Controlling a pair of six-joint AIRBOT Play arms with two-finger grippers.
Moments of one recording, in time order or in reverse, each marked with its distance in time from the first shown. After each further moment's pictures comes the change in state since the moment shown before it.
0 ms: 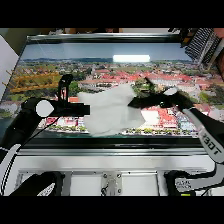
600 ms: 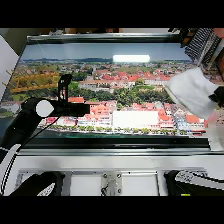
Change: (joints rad) left arm 0.000 0.000 0.000 0.000 0.004 -0.038; right arm -0.776 0.163 0.091 -0.330 -0.012 0.305
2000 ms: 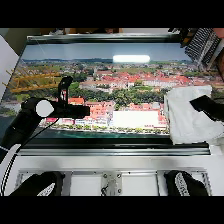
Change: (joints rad) left arm 0.000 0.000 0.000 -0.002 -0.057 -0.018; right arm 0.327 0.655 -0.302 -0.072 0.186 0.045
